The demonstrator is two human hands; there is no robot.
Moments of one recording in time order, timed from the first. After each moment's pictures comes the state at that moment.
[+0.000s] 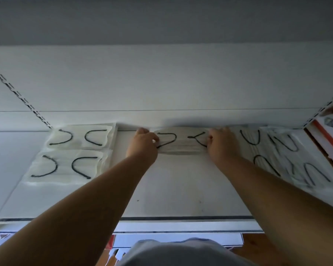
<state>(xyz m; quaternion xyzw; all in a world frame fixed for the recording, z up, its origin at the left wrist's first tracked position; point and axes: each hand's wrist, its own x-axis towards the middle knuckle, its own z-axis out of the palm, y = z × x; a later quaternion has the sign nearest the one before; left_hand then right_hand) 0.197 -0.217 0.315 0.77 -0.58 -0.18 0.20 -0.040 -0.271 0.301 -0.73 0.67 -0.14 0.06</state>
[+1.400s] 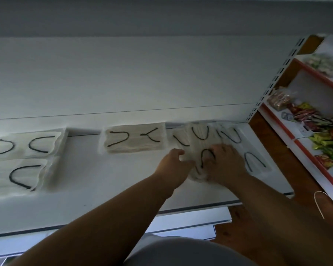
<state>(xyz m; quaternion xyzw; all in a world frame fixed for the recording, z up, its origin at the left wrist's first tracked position) -0.011 -0.178 0.344 0.65 -0.47 -0.54 0.26 -0.185 -0.208 0.315 -0.69 0.71 -0.04 0.13</state>
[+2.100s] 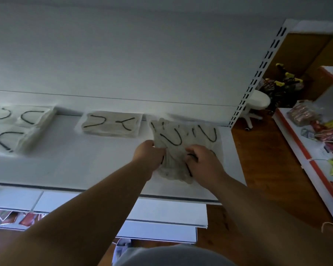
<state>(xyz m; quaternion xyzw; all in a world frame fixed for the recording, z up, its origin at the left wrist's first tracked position) -0.090 -0.193 0.334 0.78 -0.33 -0.41 0.34 -0.266 -0.212 0.322 -0.73 0.55 -0.19 0.35</state>
